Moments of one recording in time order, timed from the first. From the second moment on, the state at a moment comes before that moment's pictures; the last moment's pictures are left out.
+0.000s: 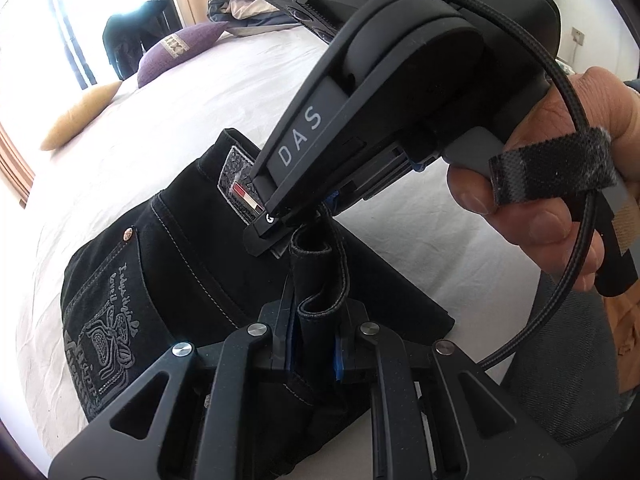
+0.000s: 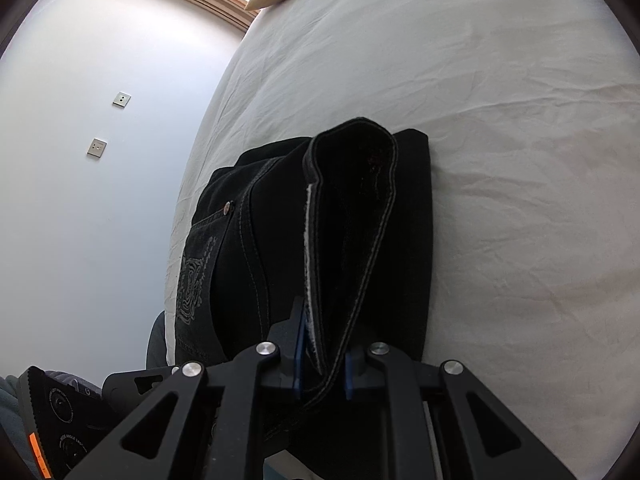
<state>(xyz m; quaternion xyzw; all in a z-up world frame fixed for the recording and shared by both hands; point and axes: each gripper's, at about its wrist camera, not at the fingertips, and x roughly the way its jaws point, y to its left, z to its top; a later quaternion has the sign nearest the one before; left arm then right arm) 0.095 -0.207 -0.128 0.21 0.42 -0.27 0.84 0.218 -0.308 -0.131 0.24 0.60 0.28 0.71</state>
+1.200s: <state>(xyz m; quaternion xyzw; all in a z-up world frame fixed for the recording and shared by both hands) 0.160 -0.044 -0.136 -0.02 0.45 -0.26 0.86 0.167 -0.337 -0.158 0.39 0.55 0.30 0.68</state>
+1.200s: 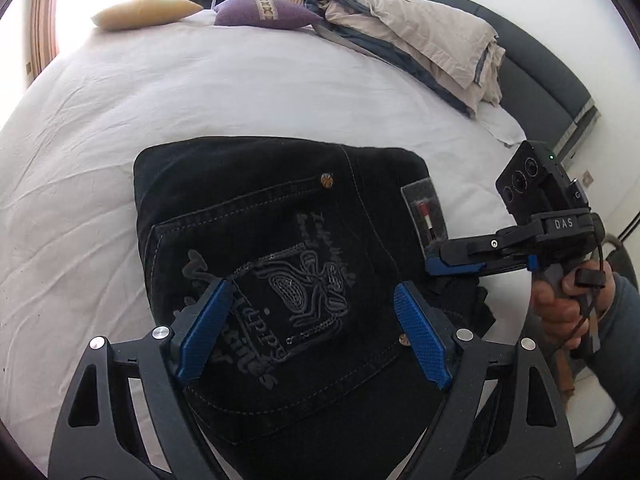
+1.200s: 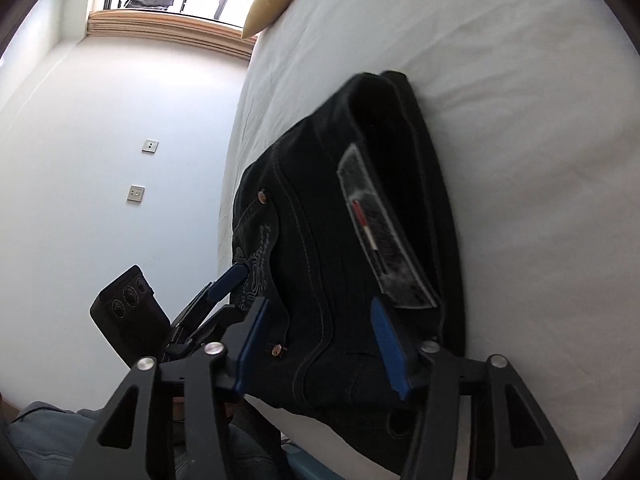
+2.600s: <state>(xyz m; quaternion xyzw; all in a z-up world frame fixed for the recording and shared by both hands) 0.161 0.042 -0.133 -0.10 0.48 -0.26 0.83 0.191 -0.371 -0.145 0.35 0.54 0.22 0.74</state>
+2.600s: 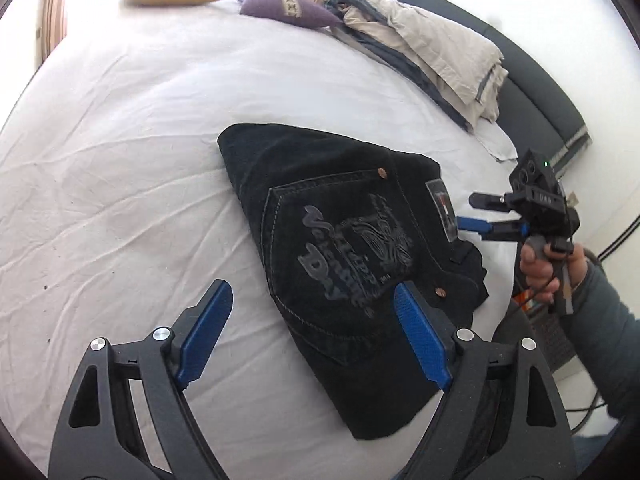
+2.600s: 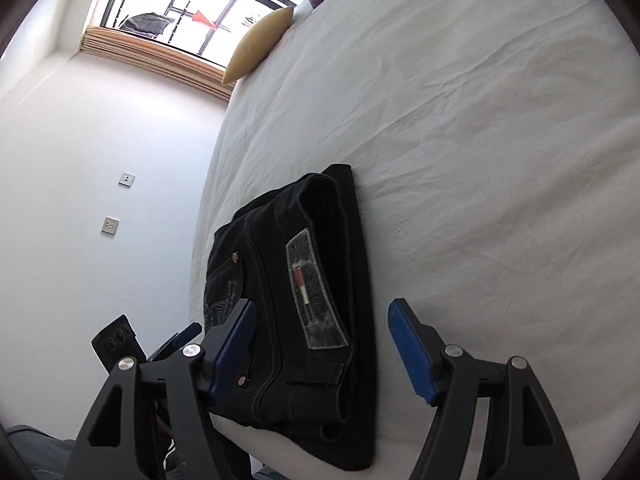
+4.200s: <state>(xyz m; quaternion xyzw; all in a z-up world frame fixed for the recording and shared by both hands) 0.402 0.154 -0.135 -0.17 0.52 -0.23 0.80 0.399 -0.249 -0.146 0.32 0.53 0.26 0.74</state>
